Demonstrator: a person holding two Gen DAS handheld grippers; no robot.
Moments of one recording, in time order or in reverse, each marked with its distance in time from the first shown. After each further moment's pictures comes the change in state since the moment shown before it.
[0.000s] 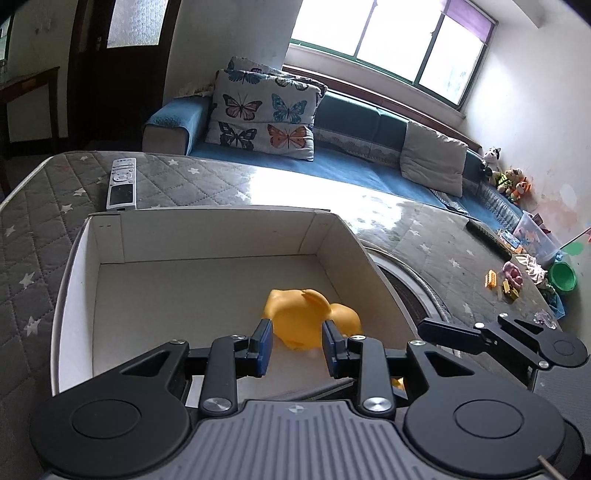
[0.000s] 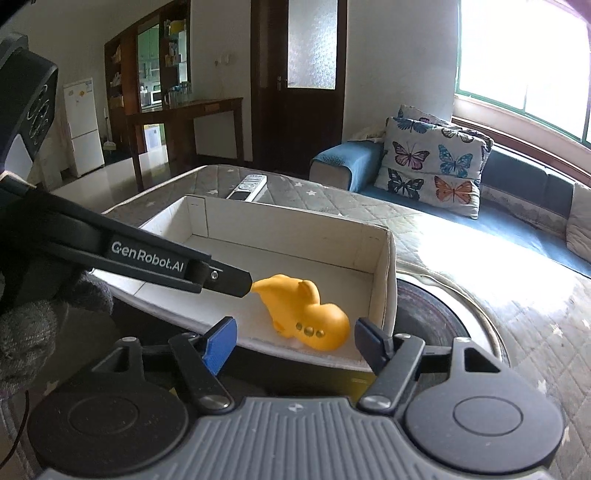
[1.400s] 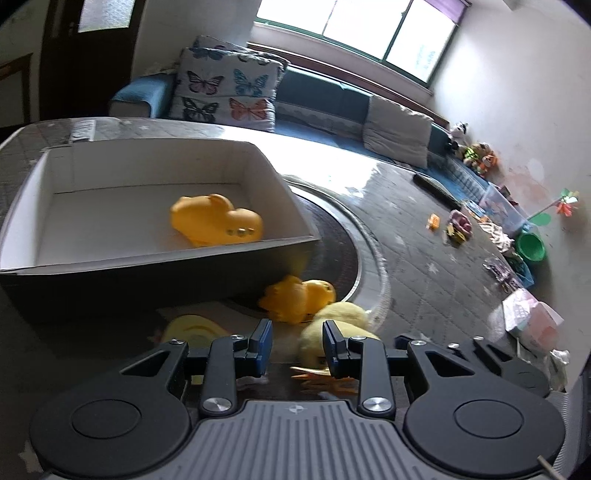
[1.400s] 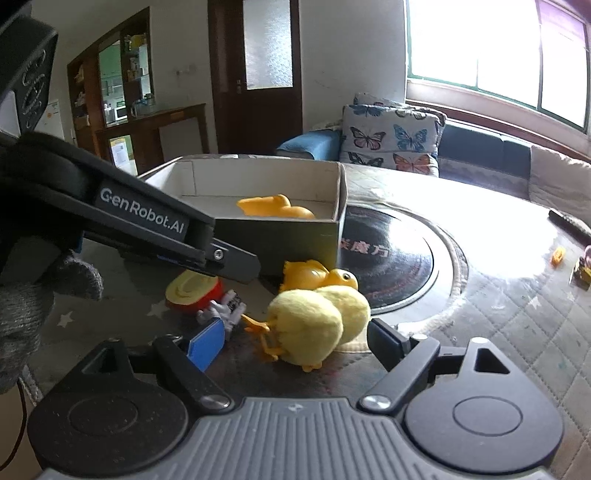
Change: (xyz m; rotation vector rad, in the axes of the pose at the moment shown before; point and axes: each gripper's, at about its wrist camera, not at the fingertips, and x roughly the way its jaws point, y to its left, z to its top) left arm -0.021 -0.069 -0.073 0.027 0.077 -0.104; right arm -0.069 0.003 -0.099 0.123 -0.001 -0.090
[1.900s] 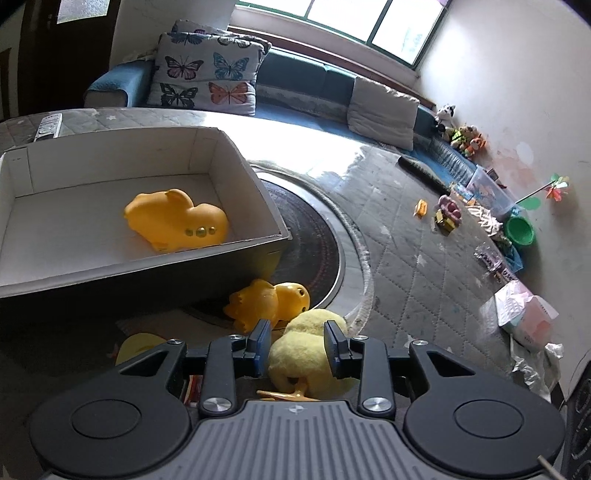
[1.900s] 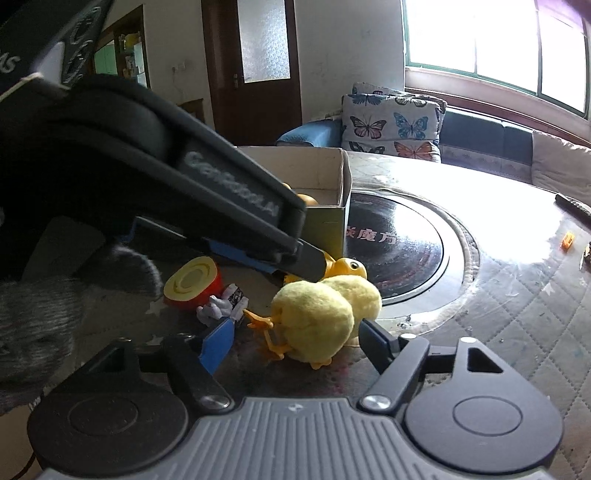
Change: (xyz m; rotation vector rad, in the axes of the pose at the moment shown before) left arm 0.033 -0.013 0.015 0.022 0.065 -0.036; right arm 0.012 0.000 -0.003 0.031 0.026 0.017
